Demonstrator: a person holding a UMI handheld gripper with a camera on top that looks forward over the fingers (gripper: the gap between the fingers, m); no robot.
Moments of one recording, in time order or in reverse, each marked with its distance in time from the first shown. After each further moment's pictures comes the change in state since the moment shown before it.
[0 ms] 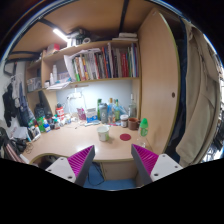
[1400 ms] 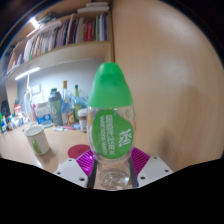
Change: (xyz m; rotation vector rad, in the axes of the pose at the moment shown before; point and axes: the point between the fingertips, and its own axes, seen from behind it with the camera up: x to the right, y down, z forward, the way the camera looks) arm 0.209 0.083 0.418 0.130 0.176 0.044
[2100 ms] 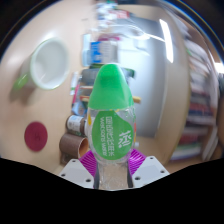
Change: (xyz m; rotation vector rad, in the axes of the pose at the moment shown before) arm -0.120 -0.172 0.089 0.016 0.080 -1.754
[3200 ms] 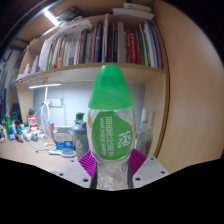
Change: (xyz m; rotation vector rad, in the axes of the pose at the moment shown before) arm 0.017 -0.034 -0.015 0.283 -0.139 1.588
